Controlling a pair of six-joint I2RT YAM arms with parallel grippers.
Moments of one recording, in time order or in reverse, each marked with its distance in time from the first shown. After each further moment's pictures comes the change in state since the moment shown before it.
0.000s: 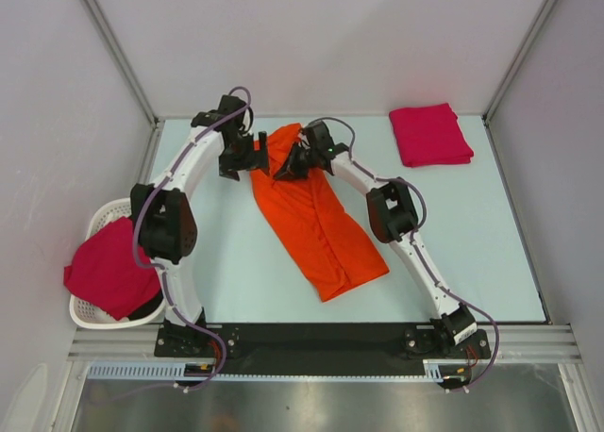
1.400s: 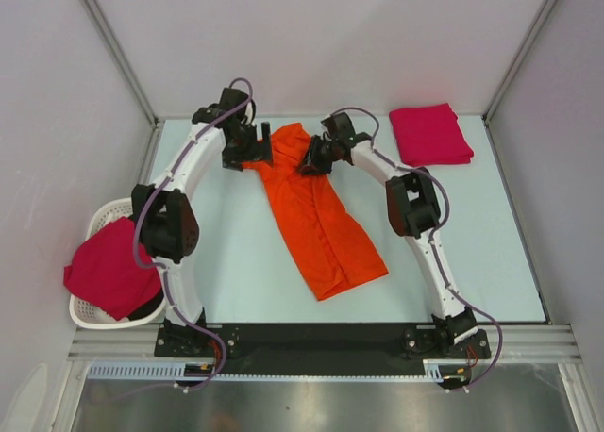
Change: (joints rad) left arm -0.016 0.009 0.035 0.024 -0.002 -0.009; right arm -0.077 -0.211 -0.248 -0.069 0.113 -0.144
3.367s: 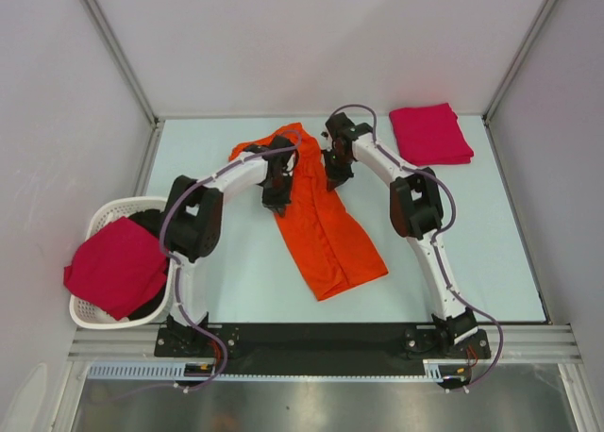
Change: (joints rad) left arm -0.218 0.076 -0.255 0.101 -0.029 -0.029; right arm 0.008 -0.073 0.039 -0.503 0.294 -0.482
